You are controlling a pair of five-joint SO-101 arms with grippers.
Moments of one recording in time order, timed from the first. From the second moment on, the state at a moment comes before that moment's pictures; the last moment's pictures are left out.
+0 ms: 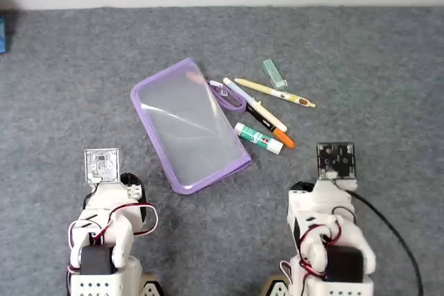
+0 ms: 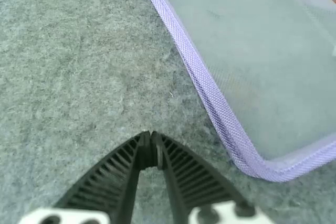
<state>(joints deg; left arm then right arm) -5.4 -103.5 96.9 63.0 10.2 -0.6 -94.2 74.7 75.3 1.7</state>
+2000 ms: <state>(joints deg) -5.4 -103.5 96.9 63.0 10.2 -18.5 75.8 -88.4 82.7 27.0</state>
